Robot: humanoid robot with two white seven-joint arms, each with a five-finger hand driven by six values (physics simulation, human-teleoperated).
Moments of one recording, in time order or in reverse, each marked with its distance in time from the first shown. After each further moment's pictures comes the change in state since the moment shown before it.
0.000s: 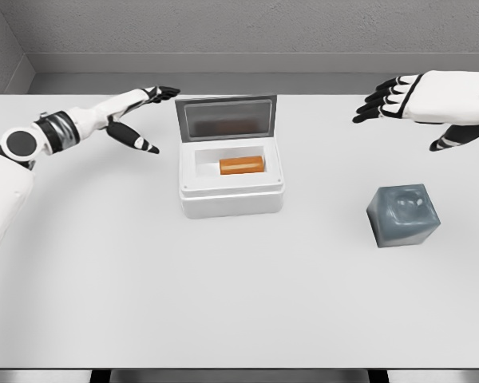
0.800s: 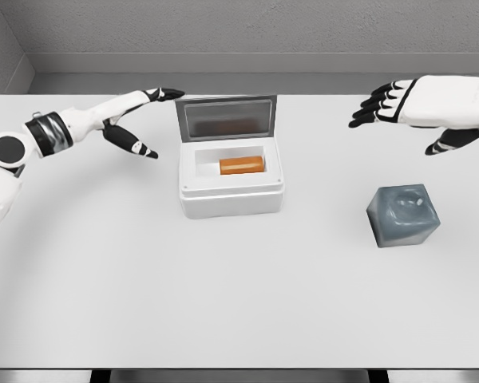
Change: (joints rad) left arm 0.086 0.102 -0.021 -0.264 0.046 0.004 0.000; right arm 0.006 0.011 0.007 0.000 -0.003 0.000 0.001
